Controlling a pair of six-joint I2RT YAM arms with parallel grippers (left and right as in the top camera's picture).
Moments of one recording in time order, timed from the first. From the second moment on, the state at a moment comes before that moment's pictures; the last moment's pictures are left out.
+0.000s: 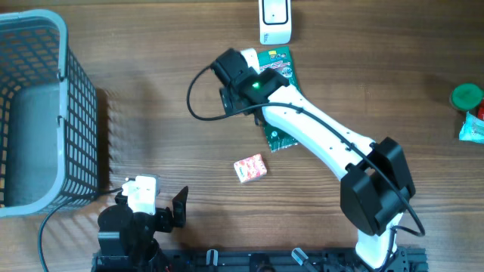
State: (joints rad) left arm -0.01 0.01 0.33 -0.94 0.18 -0.02; right arm 0.70 2.00 1.67 -0.79 0.37 0.36
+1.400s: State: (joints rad) left arm -0.01 0.01 0.33 -0.94 0.18 -0.02; right arm 0.49 2.21 1.69 -1.07 0.03 0.36
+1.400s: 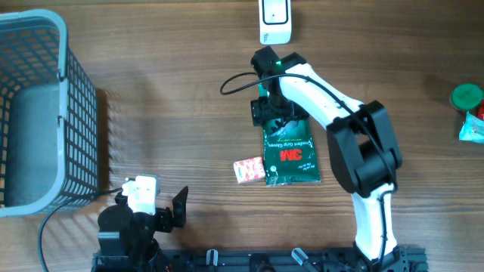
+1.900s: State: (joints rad) left arm -0.01 0.01 0.33 -0.94 0.18 -0.02; right arm 0.49 2.15 1.53 -0.95 0.05 0.51
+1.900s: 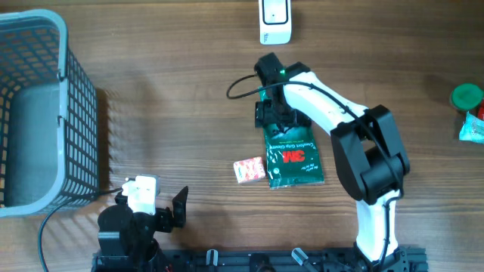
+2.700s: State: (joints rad) left arm -0.01 0.01 0.33 -0.94 0.18 -0.02; right arm 0.57 2.11 1.48 -0.96 0.12 0.52
